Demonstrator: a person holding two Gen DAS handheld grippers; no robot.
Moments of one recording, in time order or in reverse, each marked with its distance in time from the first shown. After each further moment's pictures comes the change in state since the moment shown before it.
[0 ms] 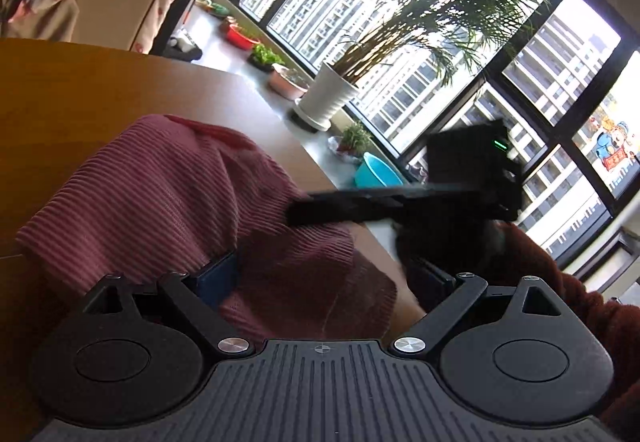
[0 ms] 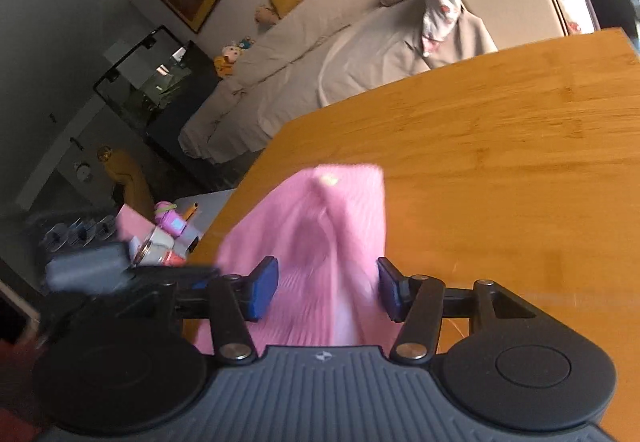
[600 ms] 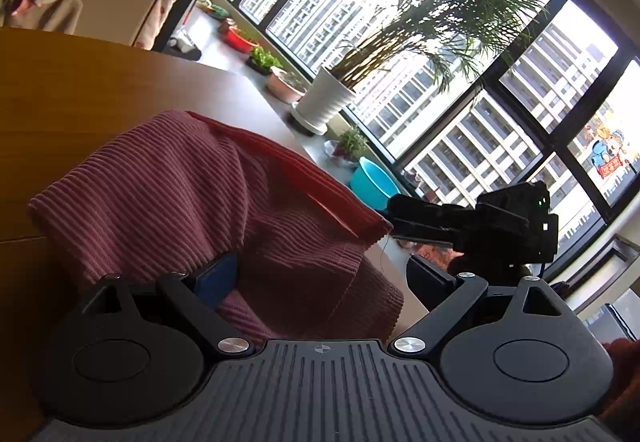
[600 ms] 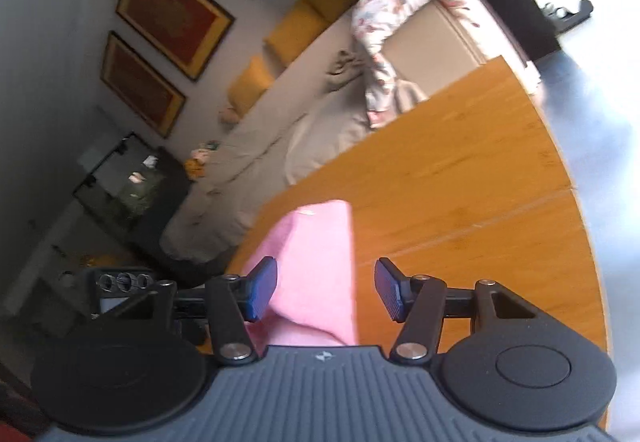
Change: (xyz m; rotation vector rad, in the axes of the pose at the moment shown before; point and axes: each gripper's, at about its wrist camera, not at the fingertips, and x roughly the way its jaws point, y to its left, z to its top) left arm -0.004 0.008 -0.005 -0.015 -0.012 -0.012; right arm -0.087 -0.008 -0.060 0.206 -0.307 -0.064
